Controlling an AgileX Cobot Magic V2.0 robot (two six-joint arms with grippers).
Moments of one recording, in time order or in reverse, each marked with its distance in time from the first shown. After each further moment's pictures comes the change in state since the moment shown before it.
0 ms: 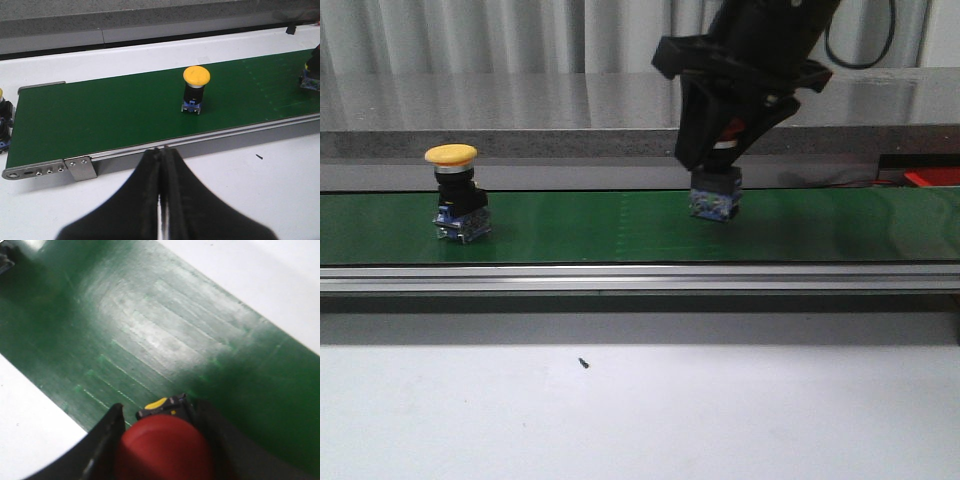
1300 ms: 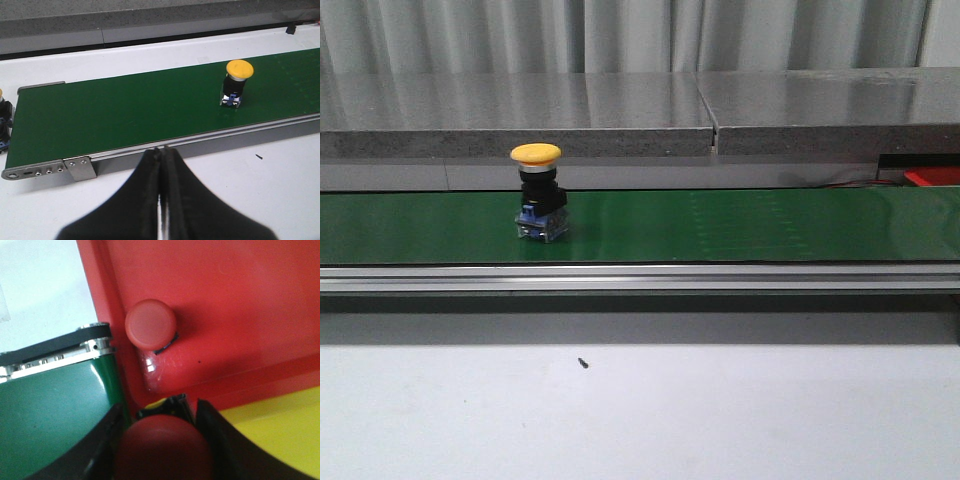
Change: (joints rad) left arm 0.000 0.000 0.000 0.000 0.000 0.000; right arm -0.687 -0.015 0.000 -0.220 0.032 0.302
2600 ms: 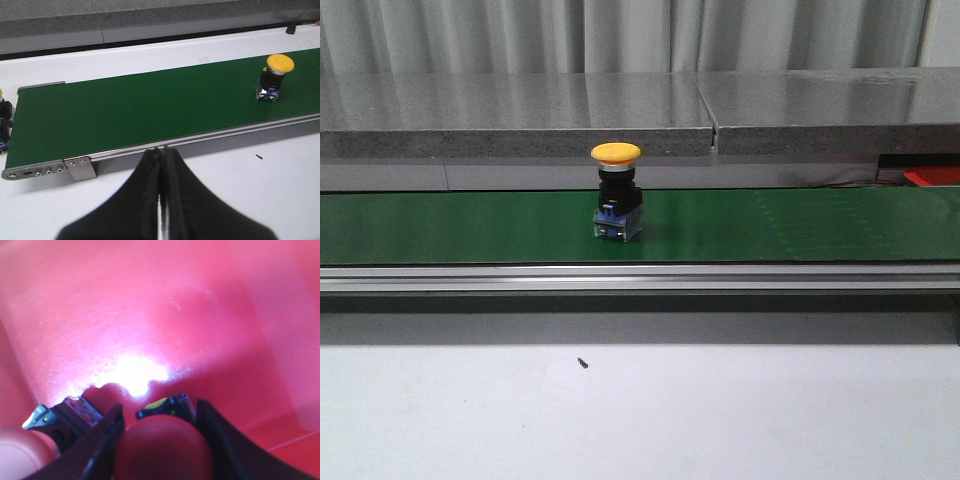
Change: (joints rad) left arm 0.000 0.000 0.000 0.000 0.000 0.000; right arm -0.112 0.288 -0.118 0.057 -0.175 0.000
